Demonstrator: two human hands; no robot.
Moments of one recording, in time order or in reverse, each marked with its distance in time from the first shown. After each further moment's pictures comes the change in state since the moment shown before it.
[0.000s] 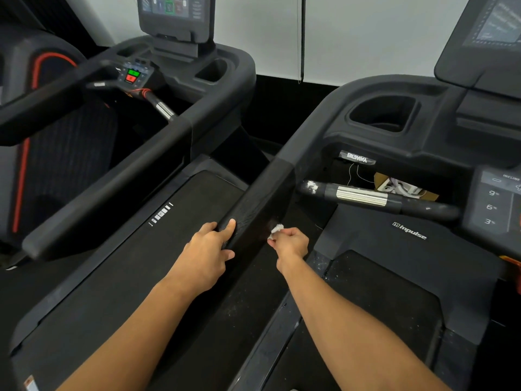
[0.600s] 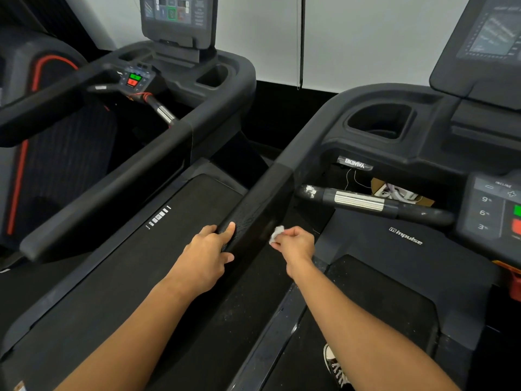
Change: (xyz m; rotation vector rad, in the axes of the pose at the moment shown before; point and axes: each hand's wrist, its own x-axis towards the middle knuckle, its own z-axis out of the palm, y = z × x) left_hand 0.003 -0.004 0.000 0.002 -0.020 -0.001; right_hand 0.000 -0.012 -0.019 -0.179 -0.119 -0.134
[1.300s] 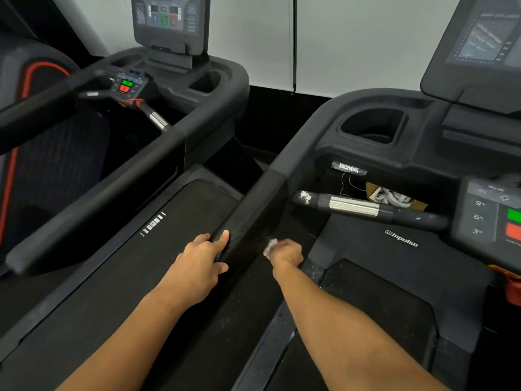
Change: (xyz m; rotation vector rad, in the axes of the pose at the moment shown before) left_hand 0.005 -0.004 0.001 0.013 -0.018 0.001; right_hand 0.018 0.010 0.021 -0.048 0.178 0.101
